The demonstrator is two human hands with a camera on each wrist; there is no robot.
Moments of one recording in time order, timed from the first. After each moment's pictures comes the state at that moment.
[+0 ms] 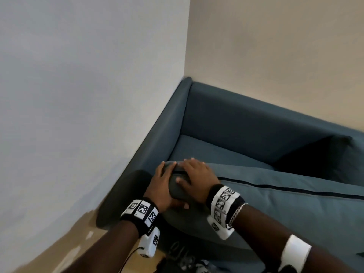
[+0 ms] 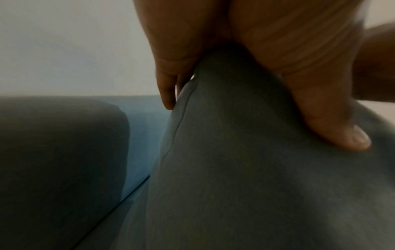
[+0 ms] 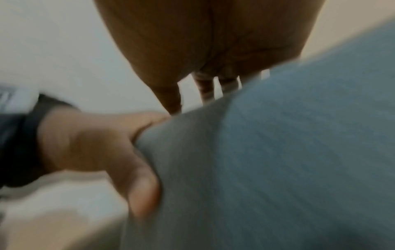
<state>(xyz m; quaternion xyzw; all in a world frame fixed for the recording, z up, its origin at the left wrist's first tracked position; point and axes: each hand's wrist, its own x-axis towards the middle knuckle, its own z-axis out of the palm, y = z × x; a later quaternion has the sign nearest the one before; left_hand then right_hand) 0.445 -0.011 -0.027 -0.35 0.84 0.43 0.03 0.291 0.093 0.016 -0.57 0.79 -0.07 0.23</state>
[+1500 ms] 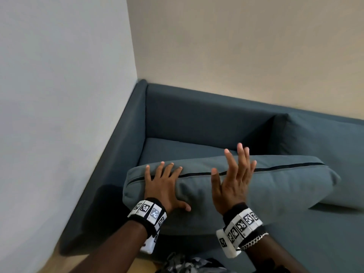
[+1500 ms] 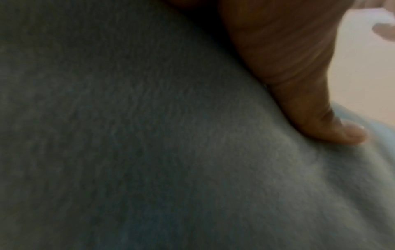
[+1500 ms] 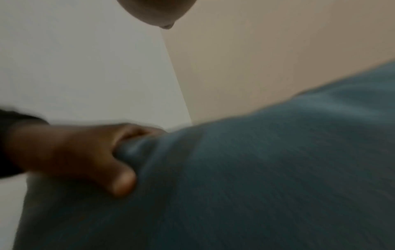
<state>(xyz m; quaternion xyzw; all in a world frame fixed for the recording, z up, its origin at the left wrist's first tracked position) 0.363 0.064 -0.001 -0.22 0.96 0.12 0.13 0.254 0.243 0.034 -0.33 0.89 -0.27 -0.15</state>
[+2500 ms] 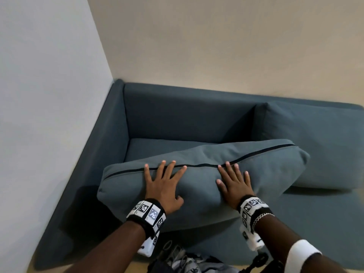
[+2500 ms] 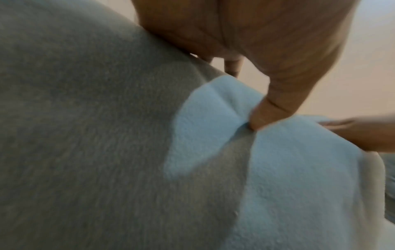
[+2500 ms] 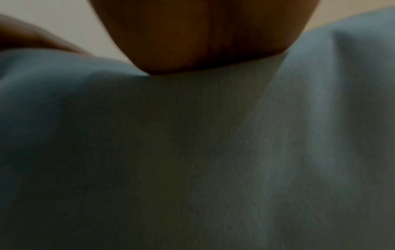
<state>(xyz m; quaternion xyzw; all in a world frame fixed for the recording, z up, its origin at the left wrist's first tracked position) 0.317 0.128 0.009 -0.17 0.97 0.09 0.11 0.165 0.355 -0.016 -0.28 0.94 -0.03 0.16</state>
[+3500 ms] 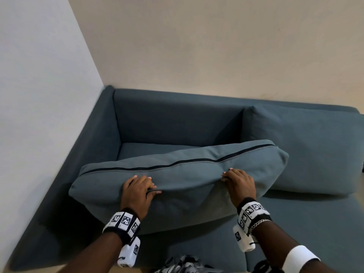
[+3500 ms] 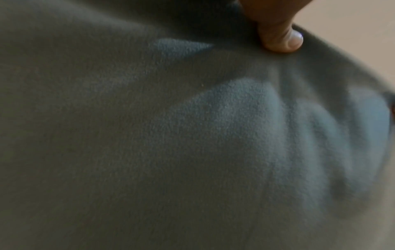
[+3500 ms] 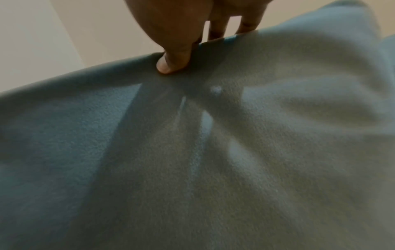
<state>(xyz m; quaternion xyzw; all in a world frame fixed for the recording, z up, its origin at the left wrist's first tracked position) 0.324 0.137 -0.049 -0.16 0.95 0.20 -0.20 0.111 0.438 -0.037 -0.29 0.93 -0.21 -0.04</state>
